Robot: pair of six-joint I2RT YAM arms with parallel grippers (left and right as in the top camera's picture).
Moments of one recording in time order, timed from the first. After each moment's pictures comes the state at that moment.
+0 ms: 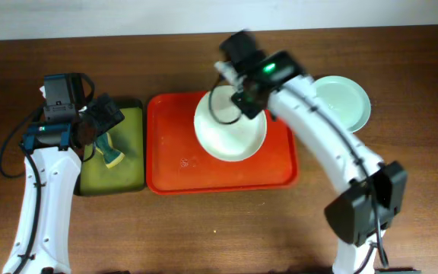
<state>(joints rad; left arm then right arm) 0.09 1.45 1.27 -0.80 -0.11 -0.46 0.45 1.99 1.97 -1.21 0.12 -0.26</state>
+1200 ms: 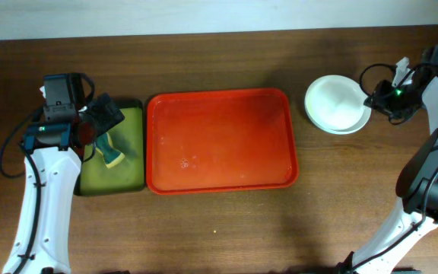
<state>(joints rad) 0.09 1.45 1.27 -0.80 -0.11 -0.46 -0.44 2.14 1.74 -0.93 -0.37 -0.03</state>
